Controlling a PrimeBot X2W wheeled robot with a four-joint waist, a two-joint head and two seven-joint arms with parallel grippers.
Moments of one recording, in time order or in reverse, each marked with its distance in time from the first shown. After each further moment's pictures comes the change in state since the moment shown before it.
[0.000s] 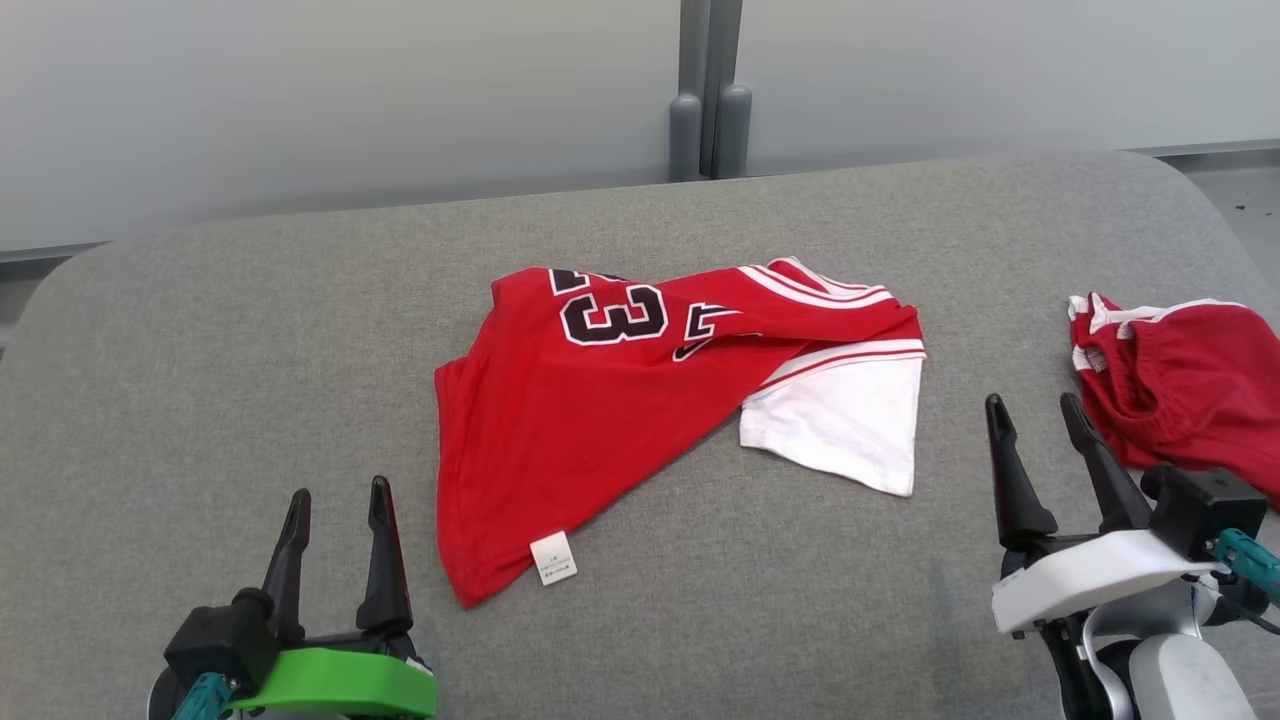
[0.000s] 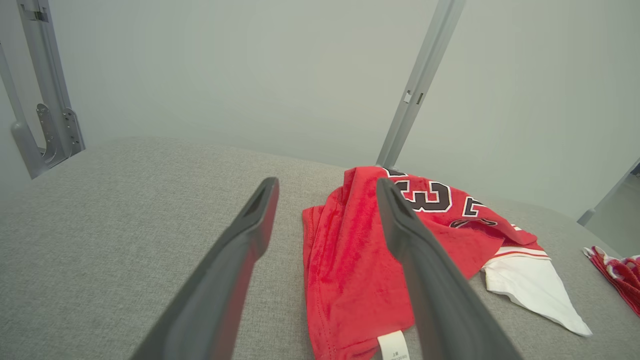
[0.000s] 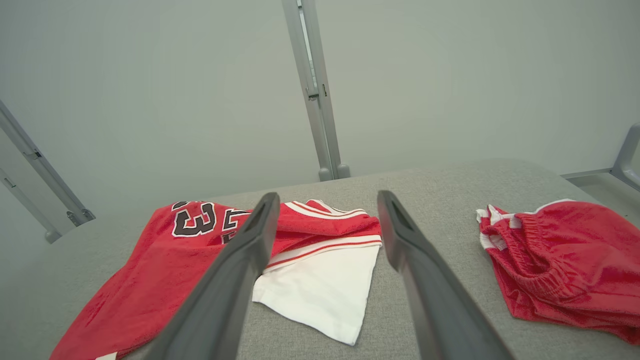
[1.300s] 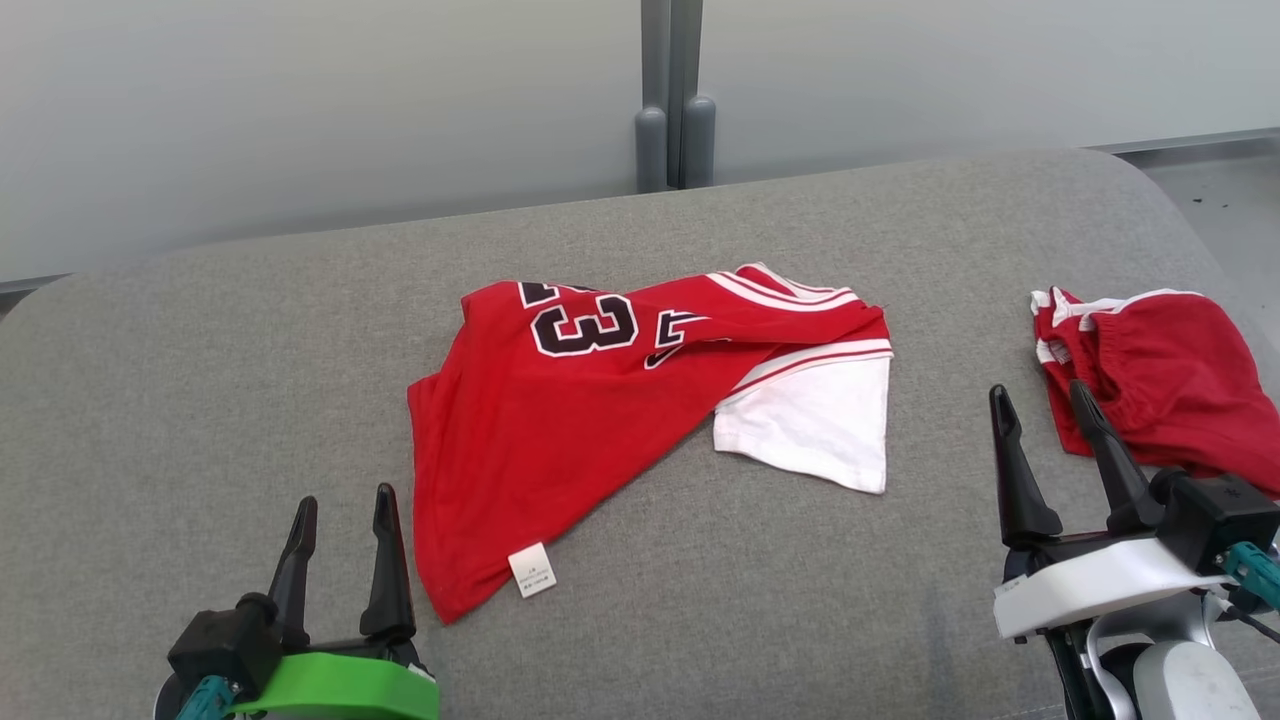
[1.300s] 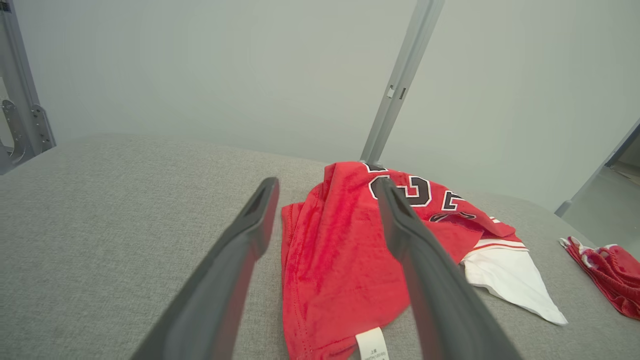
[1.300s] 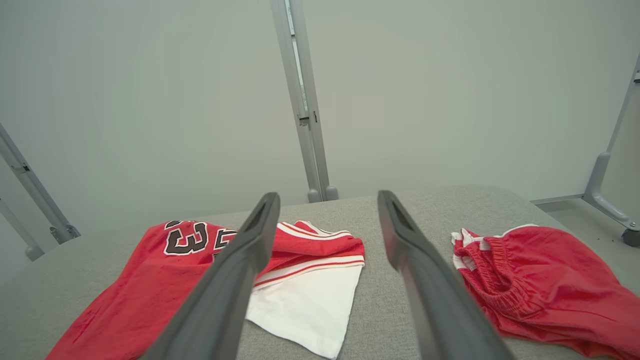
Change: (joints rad) left arm 0.002 0.006 -0.011 0.017 -0.020 -0.005 0.000; right arm 0.025 -0.001 -0.001 -0.061 -0.020 0.000 -0.016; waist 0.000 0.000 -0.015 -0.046
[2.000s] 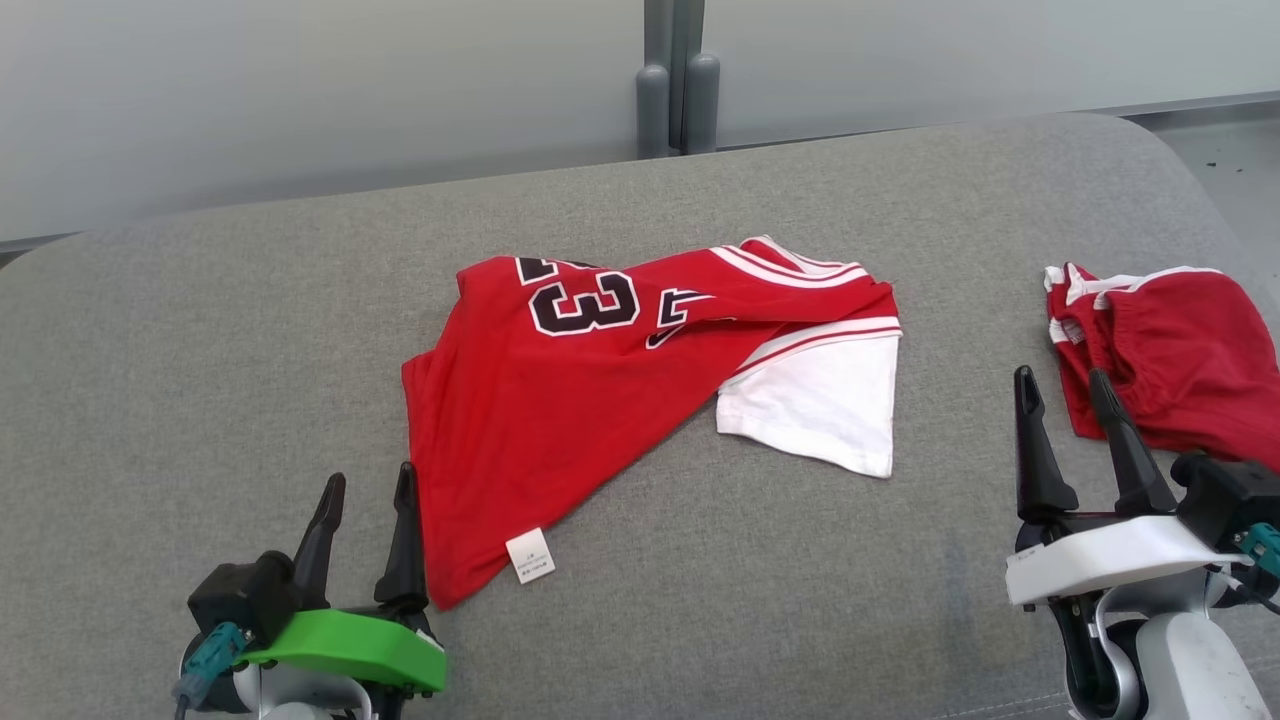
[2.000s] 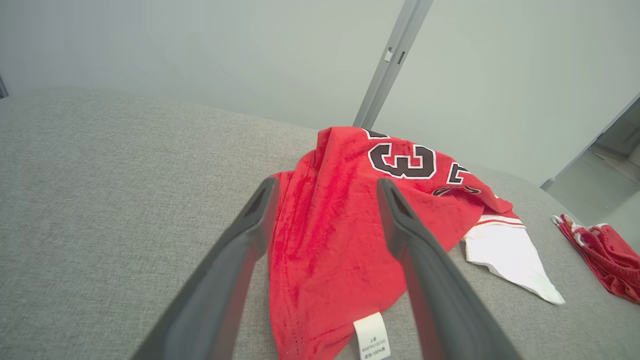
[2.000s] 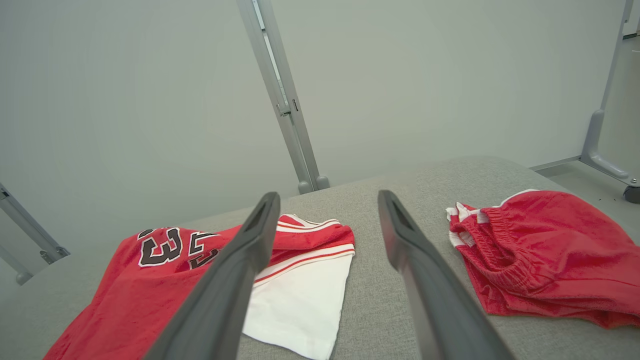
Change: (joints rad) left arm -0.123 0.021 -0.036 0.192 -0.088 -0.070 0.000; right arm -0.080 -0.008 -0.031 0.160 0.100 0.000 -0.078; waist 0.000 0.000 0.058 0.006
